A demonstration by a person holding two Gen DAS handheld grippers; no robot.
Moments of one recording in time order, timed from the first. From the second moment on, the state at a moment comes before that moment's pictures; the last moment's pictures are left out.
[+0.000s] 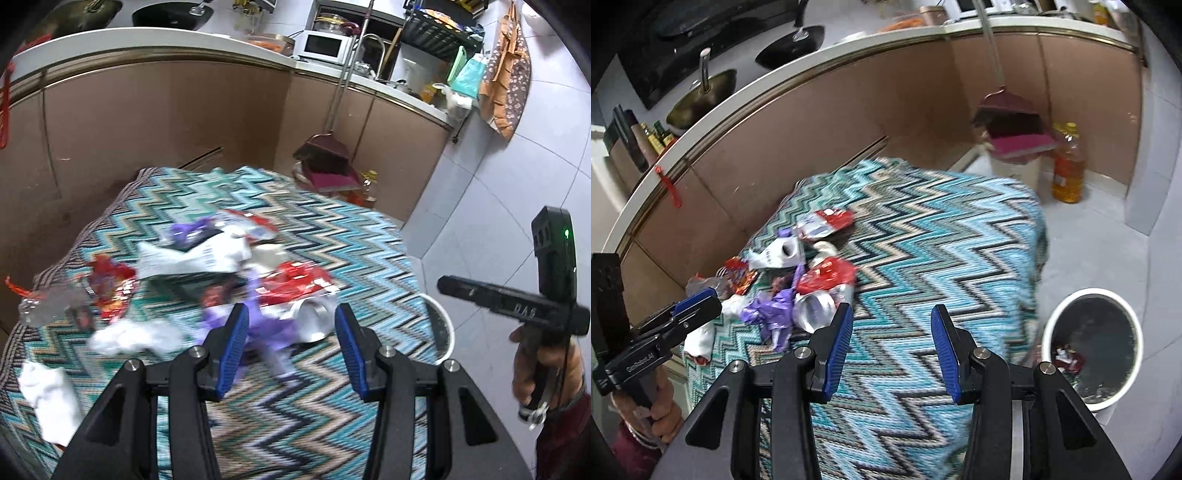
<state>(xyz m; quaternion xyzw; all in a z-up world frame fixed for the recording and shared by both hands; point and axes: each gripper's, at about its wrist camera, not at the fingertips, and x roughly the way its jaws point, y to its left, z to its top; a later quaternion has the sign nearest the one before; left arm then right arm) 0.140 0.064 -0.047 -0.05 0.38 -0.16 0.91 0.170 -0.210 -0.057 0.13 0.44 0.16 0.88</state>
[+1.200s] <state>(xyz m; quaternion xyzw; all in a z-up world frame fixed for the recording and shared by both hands) 0.180 0.072 -0.121 0.01 0.45 -0.21 0.87 0.287 -0.129 -0.166 0.27 0.55 0.31 0.72</state>
